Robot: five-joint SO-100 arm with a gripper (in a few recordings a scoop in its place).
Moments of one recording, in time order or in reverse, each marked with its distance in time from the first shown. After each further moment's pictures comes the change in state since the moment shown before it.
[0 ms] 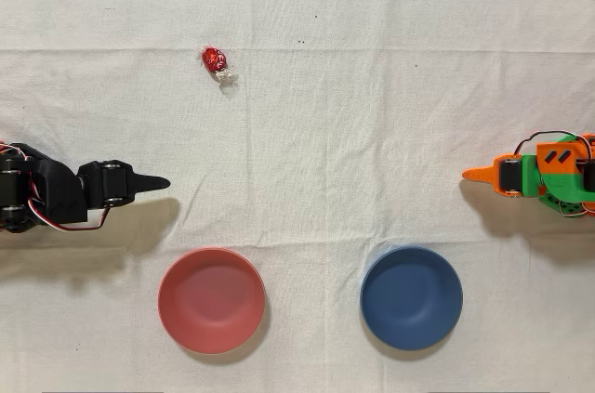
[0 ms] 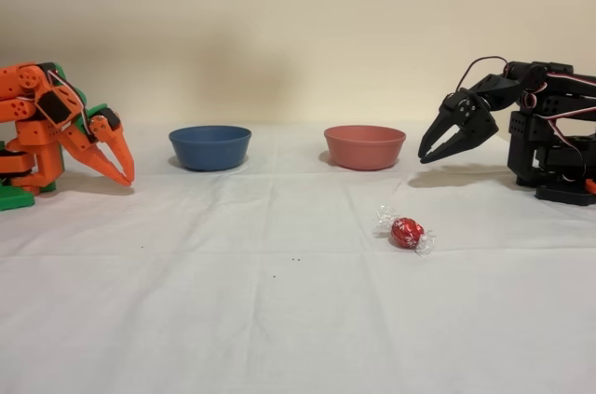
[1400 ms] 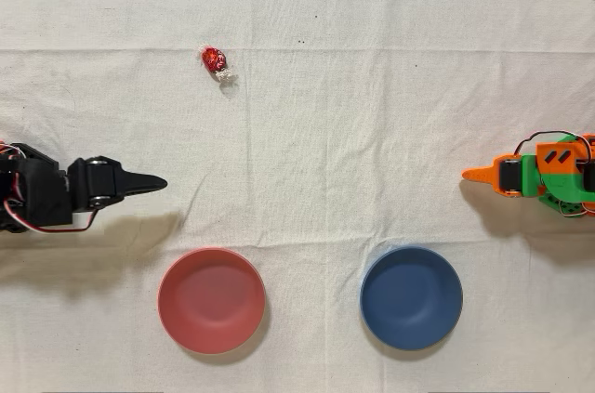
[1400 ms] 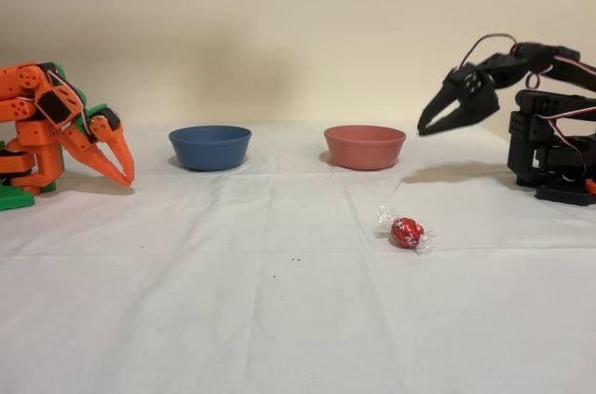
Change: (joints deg) arm -1.3 -5.8 -20.0 5.4 -4.7
